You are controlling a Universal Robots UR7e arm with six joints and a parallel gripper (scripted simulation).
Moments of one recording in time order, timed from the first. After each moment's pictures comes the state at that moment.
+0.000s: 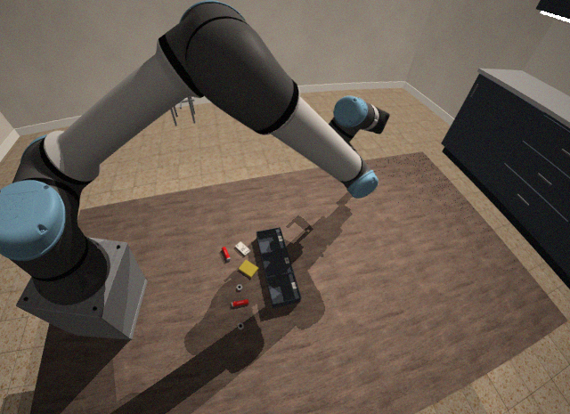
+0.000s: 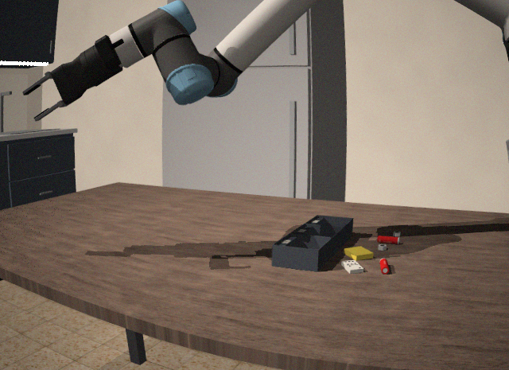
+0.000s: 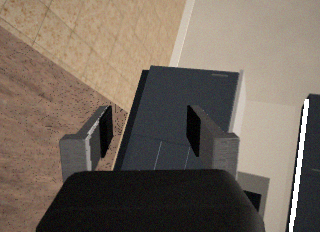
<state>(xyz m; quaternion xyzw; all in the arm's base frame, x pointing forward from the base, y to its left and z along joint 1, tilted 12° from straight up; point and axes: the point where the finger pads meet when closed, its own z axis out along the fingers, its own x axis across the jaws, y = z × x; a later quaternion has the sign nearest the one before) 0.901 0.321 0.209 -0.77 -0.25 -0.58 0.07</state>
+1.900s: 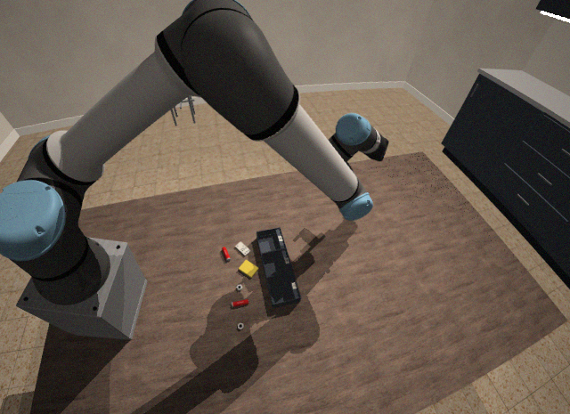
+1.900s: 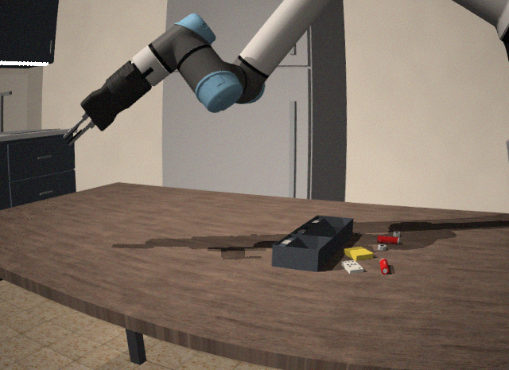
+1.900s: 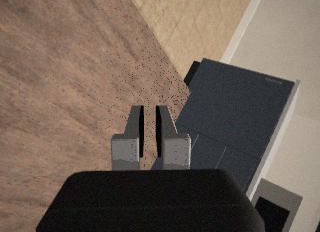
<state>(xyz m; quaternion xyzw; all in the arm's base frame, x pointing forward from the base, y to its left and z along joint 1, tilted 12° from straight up) 0.884 0.240 0.139 -0.80 -0.31 -0.52 -0.02</state>
